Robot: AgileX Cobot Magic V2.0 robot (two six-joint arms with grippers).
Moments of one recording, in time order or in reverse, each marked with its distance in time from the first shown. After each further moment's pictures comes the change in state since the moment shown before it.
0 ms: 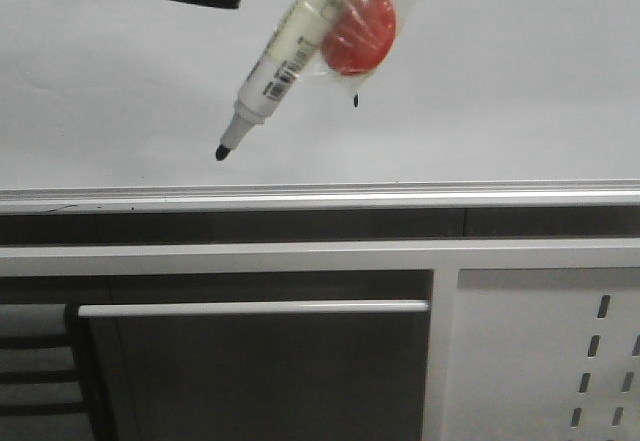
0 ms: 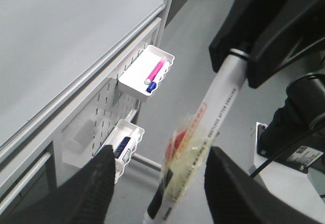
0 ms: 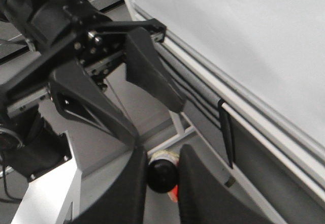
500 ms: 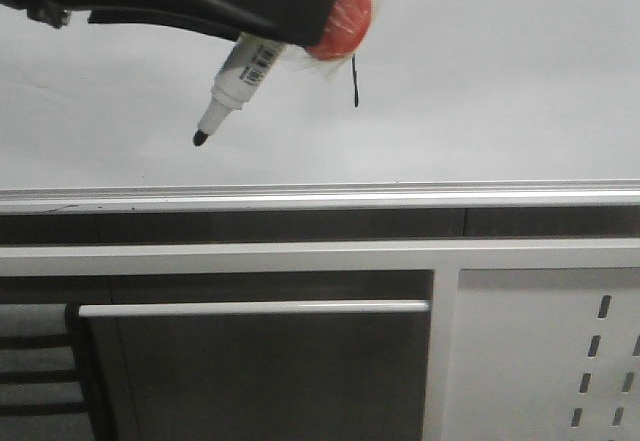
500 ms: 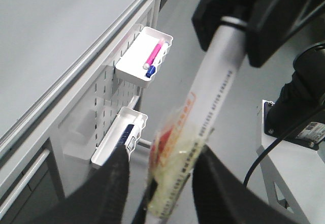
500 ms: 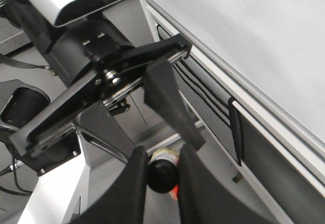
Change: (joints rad) left arm -0.075 0.057 -0.029 0.054 -0.062 0.024; right arm 0.000 0.046 -0.059 -0.012 0.050 0.010
